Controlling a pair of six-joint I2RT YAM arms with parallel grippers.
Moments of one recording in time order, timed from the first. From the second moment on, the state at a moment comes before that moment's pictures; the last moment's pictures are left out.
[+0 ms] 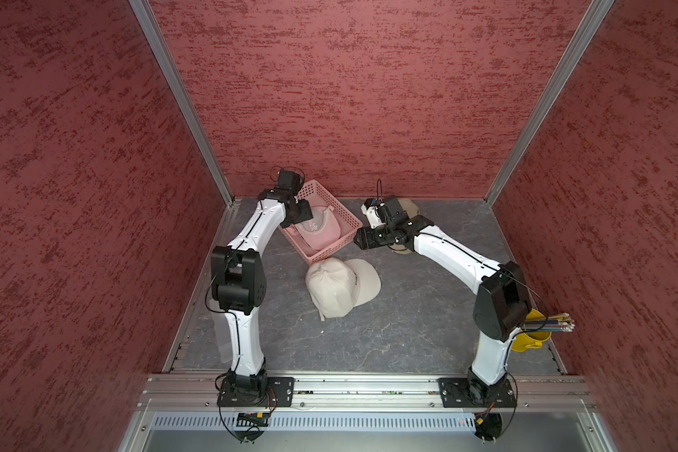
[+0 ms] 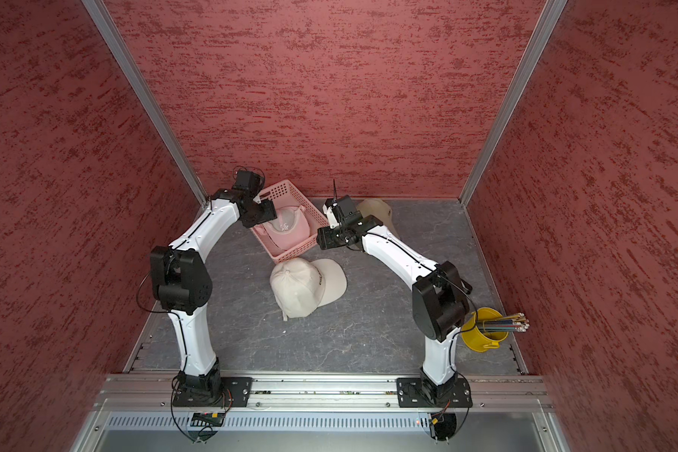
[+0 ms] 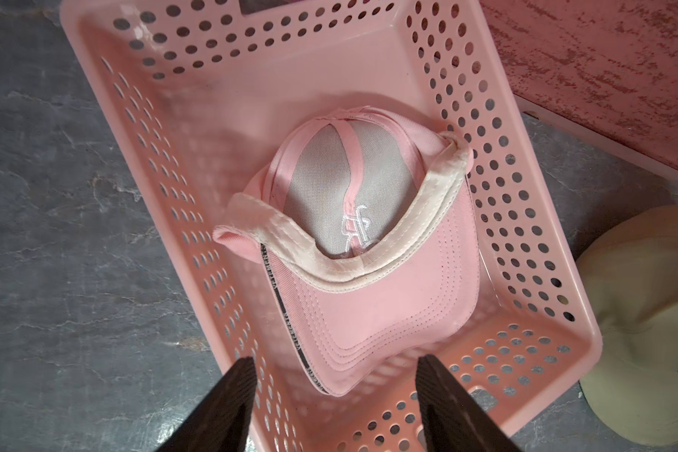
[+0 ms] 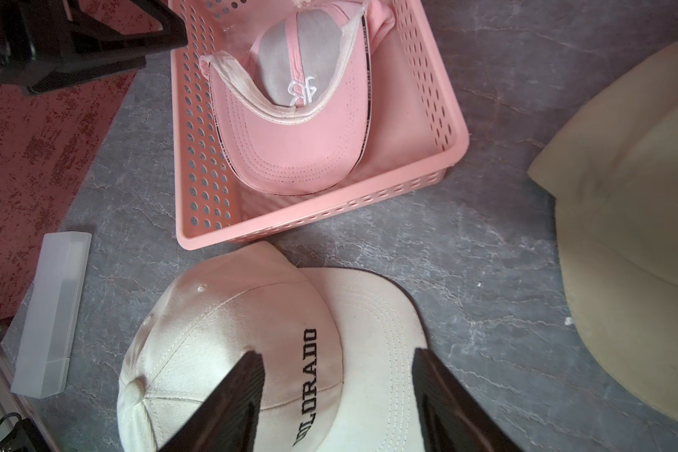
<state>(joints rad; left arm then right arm) -0.15 2.03 1.87 -0.85 -0.02 -0.49 0.57 1.87 1.62 -0.58 -0.18 0.29</state>
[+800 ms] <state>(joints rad) -0.16 2.15 1.80 -0.73 -0.02 -0.62 0.57 1.88 1.53 -0.57 -0.18 0.30</state>
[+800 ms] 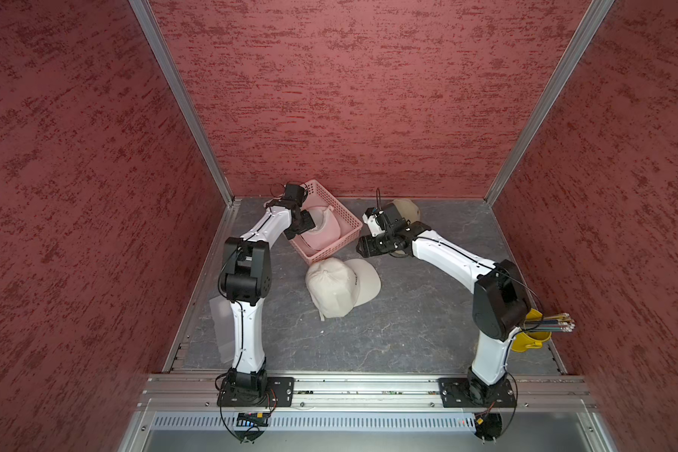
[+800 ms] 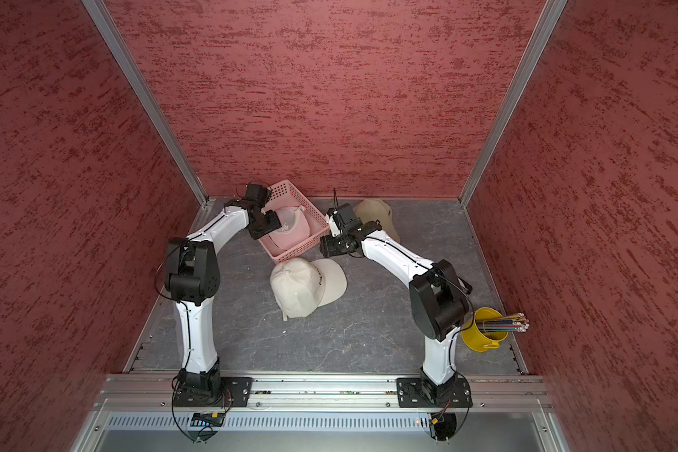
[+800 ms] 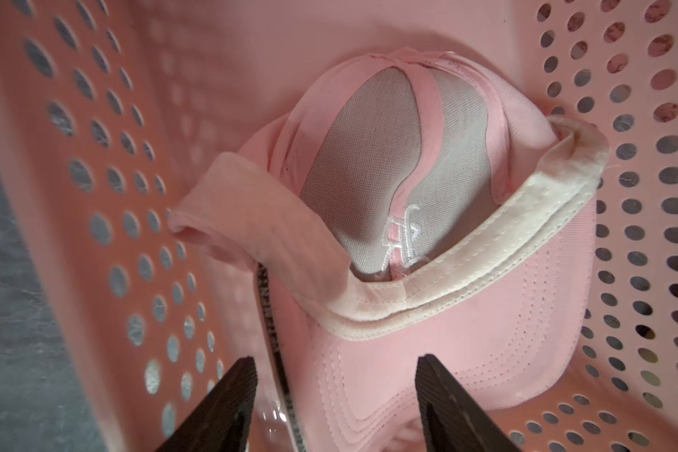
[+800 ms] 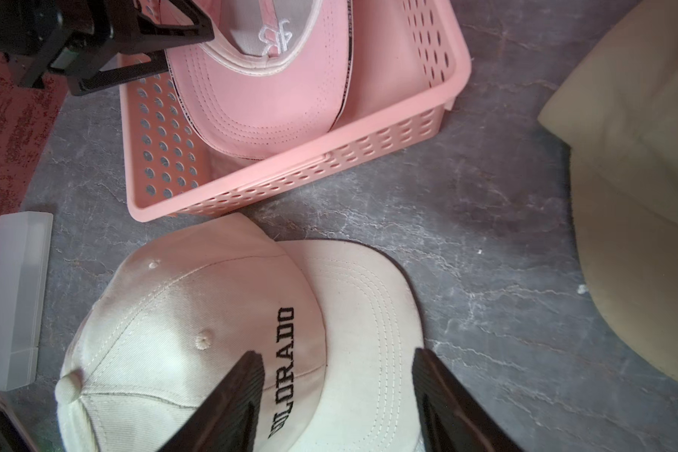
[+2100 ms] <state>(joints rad) -0.16 1.61 1.57 -0.70 0.42 -0.66 0.82 1.33 1.33 -0.43 0.01 -0.12</state>
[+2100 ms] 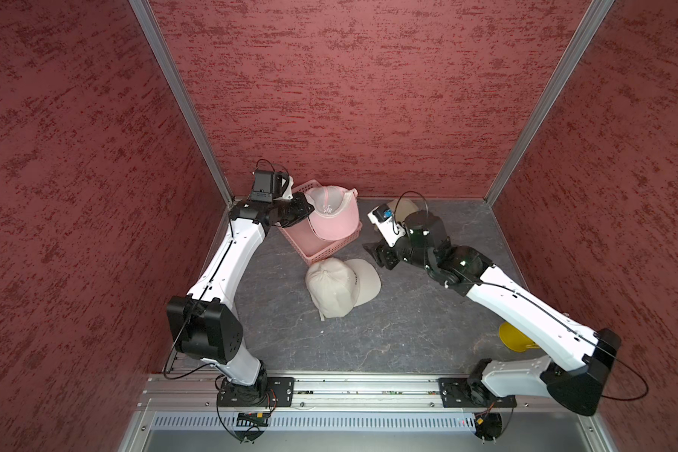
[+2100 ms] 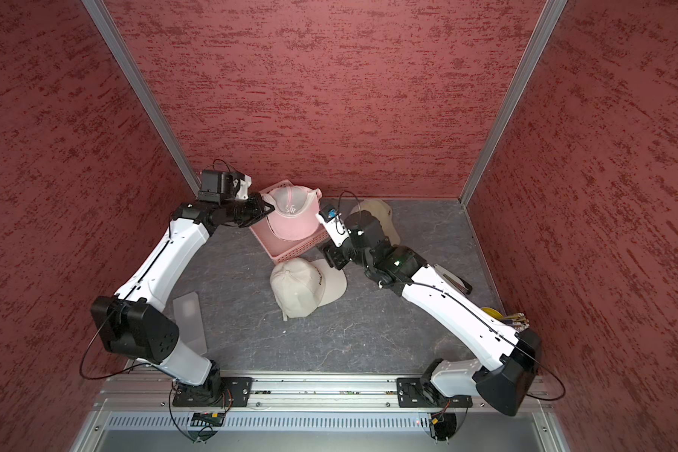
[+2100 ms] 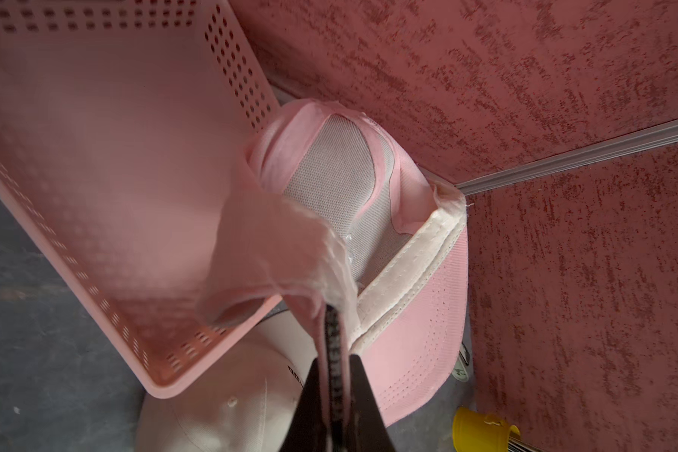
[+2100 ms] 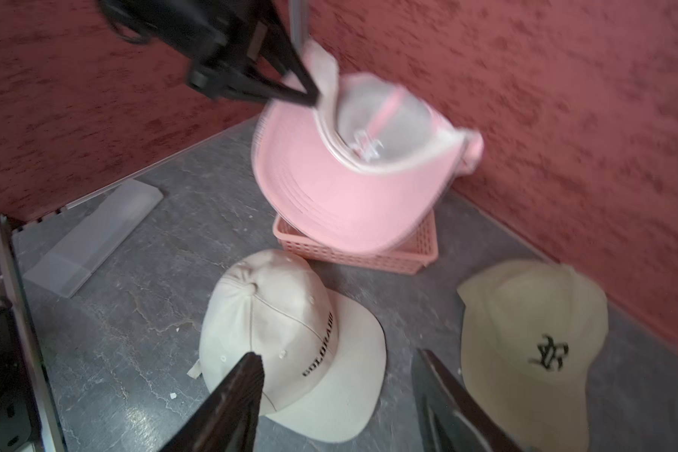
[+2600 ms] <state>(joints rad) -0.18 1.60 1.52 -0.74 0.58 -0.79 0.94 1.68 1.30 -0.12 0.24 -0.45</state>
